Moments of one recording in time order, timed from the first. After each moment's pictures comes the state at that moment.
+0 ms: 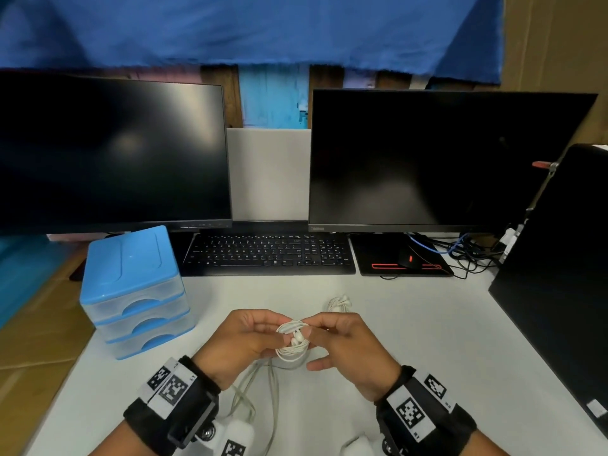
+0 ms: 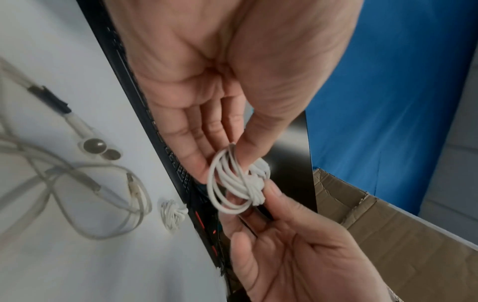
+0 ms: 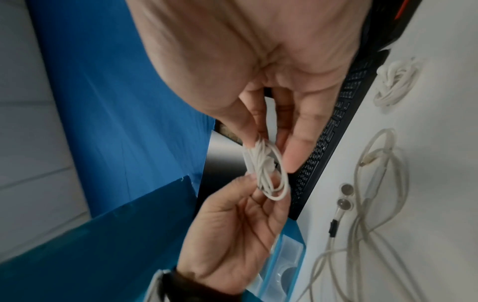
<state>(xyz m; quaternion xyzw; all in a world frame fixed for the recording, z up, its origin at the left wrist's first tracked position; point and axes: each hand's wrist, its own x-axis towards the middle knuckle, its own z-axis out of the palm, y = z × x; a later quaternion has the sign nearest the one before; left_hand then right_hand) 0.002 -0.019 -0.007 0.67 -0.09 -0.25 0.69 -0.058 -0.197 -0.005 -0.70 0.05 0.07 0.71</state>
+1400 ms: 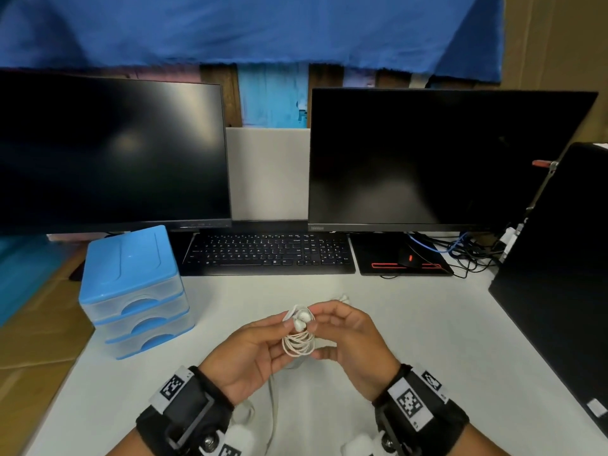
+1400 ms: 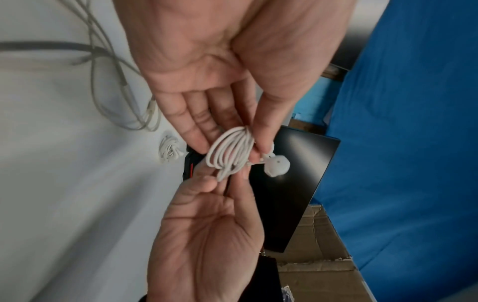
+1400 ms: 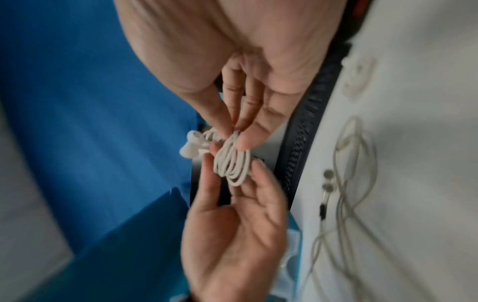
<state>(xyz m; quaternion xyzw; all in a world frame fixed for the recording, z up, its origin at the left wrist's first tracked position) -0.011 -0.030 -0.007 0.47 -0.01 -0.36 0.81 -0.056 -0.203 -0.008 -0.59 0.04 0.03 0.81</state>
